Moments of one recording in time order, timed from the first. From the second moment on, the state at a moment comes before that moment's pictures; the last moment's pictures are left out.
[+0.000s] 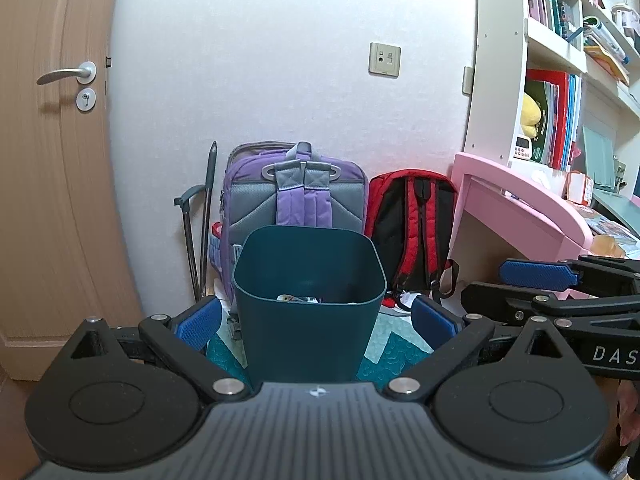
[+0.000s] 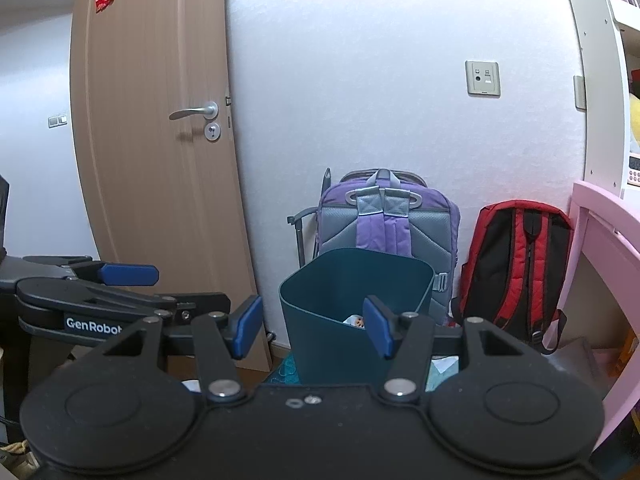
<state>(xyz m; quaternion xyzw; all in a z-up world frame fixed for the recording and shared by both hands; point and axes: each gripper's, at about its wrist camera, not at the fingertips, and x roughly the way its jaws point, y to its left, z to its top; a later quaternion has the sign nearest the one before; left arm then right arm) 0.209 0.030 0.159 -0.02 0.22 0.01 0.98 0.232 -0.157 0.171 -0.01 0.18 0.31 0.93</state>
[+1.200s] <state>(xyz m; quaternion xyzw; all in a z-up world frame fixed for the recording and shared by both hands) 0.191 0.033 0.167 -0.03 0.19 0.02 0.98 0.221 -0.157 0.179 -0.01 0.17 0.32 0.93</state>
